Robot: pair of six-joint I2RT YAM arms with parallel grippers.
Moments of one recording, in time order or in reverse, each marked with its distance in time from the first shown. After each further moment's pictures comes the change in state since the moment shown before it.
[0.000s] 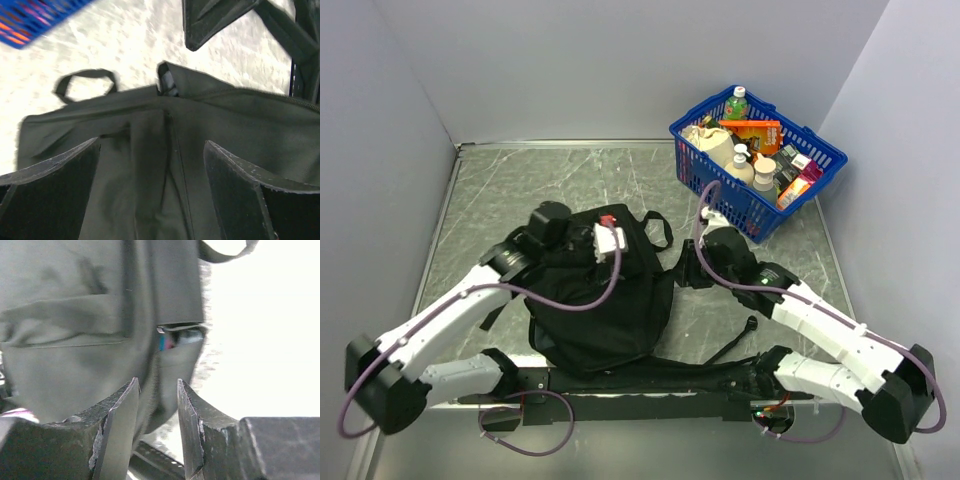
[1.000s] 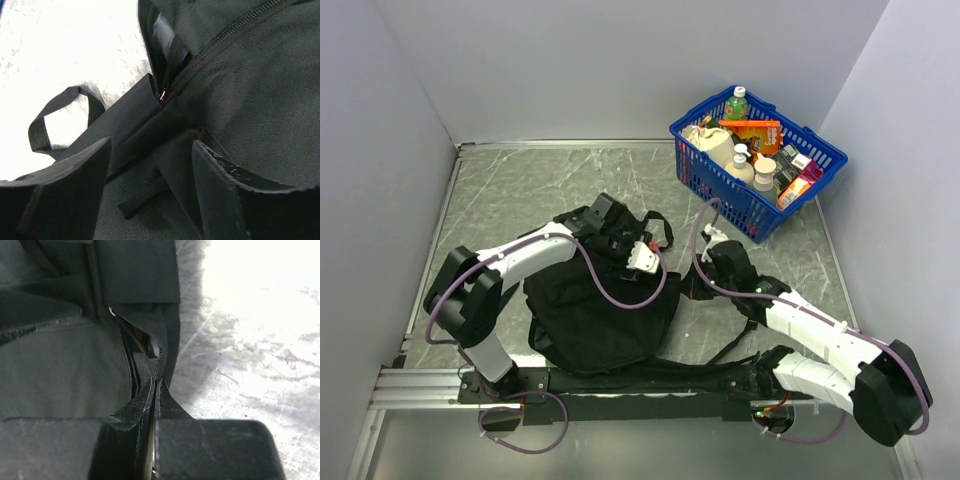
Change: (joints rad) left arm -0.032 0.566 0.219 -0.109 0.074 0.655; right arm -0.123 0.036 -0.237 0.225 -0.167 -0.026
